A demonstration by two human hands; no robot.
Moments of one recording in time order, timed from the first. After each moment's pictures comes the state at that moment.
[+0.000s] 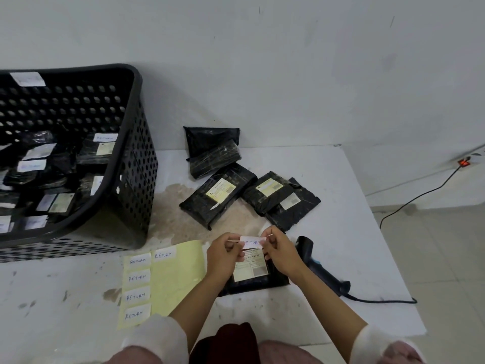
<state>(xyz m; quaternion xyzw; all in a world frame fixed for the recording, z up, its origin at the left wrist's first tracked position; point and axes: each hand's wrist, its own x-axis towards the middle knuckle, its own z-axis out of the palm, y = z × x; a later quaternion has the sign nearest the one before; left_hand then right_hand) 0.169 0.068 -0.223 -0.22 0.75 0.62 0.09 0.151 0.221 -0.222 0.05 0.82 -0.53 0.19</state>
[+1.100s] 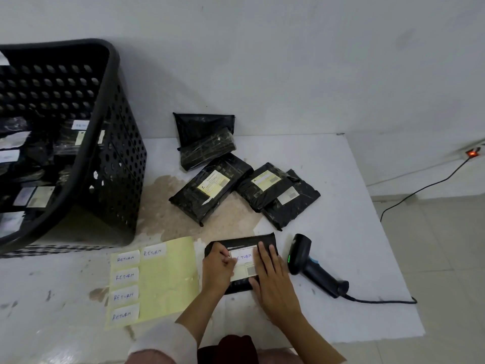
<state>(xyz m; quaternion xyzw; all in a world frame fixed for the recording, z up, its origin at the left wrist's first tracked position) 0.180 0.074 -0.263 -0.22 0.83 0.49 0.12 0.216 0.225 -0.278 -0.13 0.98 -0.08 0.13</state>
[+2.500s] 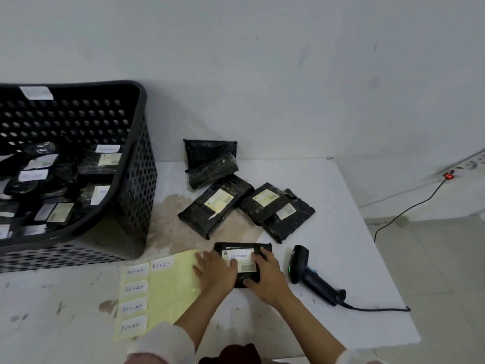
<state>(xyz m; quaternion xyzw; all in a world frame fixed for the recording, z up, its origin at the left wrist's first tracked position) 0.176 0.065 -0.226 -0.22 0.92 0.24 0.23 0.186 0.200 -0.230 -0.02 0.93 -0.30 0.23</state>
